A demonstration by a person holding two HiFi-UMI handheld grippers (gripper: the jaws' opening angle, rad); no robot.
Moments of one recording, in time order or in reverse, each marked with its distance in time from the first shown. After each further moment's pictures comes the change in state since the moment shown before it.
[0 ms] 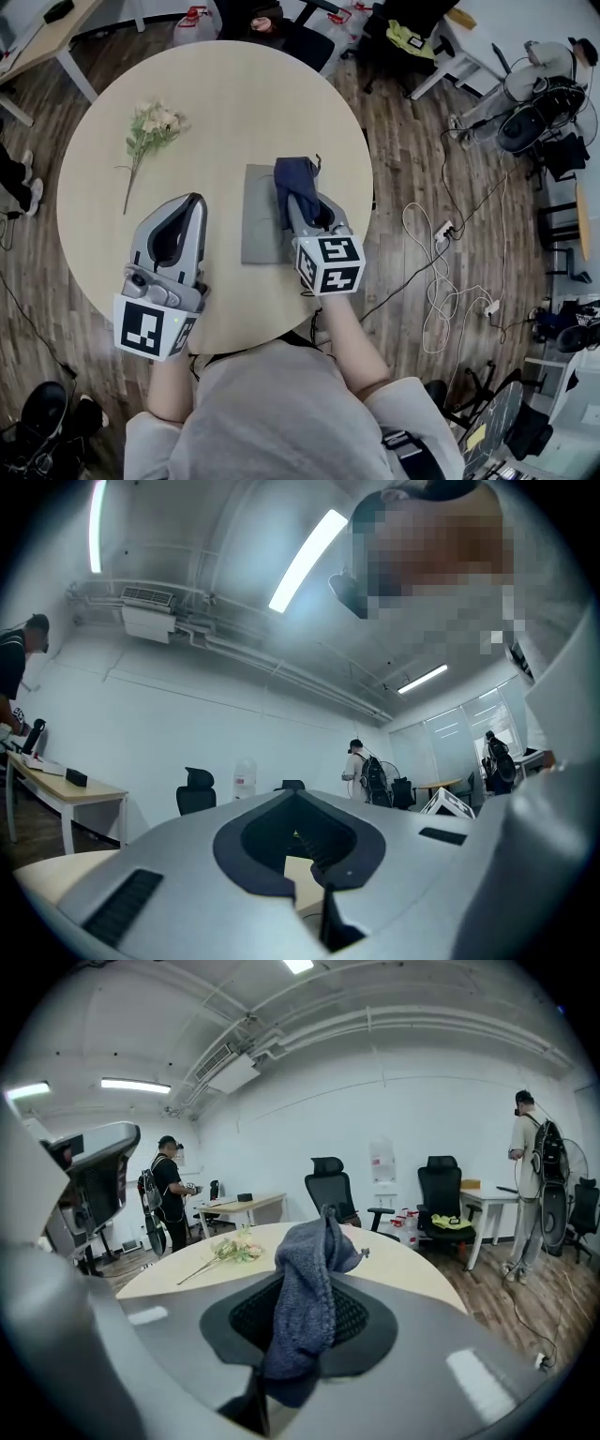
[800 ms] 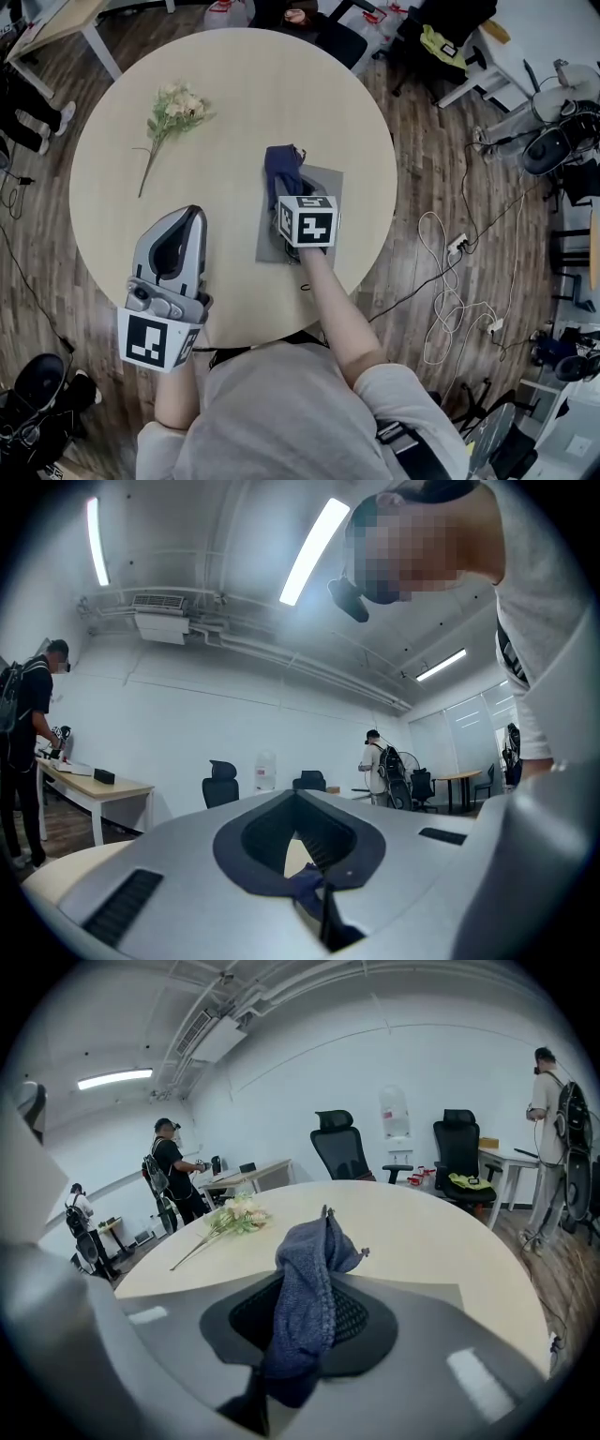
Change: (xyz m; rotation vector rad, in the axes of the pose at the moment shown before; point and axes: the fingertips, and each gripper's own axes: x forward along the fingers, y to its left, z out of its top) left arm -0.031 0.020 -0.016 0.000 0.057 0.130; right arm 0.111 0.029 -0.057 0.071 0.239 0.064
